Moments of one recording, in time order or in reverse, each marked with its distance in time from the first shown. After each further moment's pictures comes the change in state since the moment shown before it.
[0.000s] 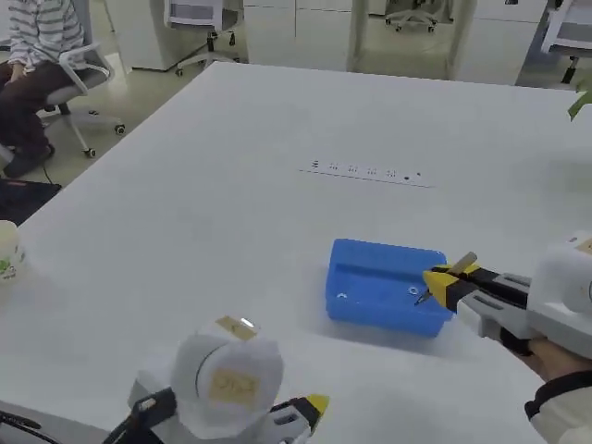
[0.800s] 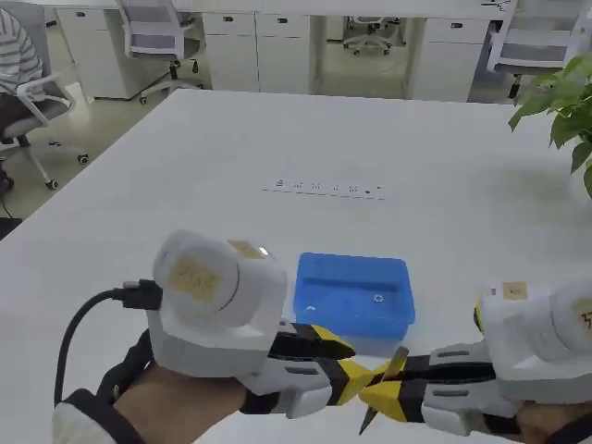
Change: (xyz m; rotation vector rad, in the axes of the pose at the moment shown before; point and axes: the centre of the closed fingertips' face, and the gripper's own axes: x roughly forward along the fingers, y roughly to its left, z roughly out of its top) left arm -0.014 -0.095 0.053 0.175 -0.009 -0.534; right arm -0.045 0.120 -0.060 -0.026 0.265 0.582
